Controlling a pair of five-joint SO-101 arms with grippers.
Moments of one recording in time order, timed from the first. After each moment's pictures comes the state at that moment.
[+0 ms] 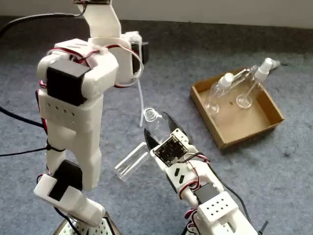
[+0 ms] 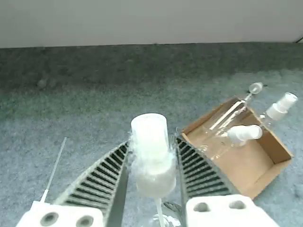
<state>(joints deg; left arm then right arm) 16.5 3.3 -59.6 99.9 19.7 -34.3 -68.7 95.5 -7.3 22.9</state>
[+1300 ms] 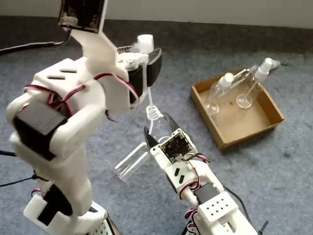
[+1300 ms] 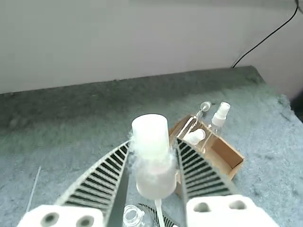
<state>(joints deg) 24.4 -8.8 -60.3 100.1 19.6 -34.3 -68.7 95.5 -7.3 15.9</state>
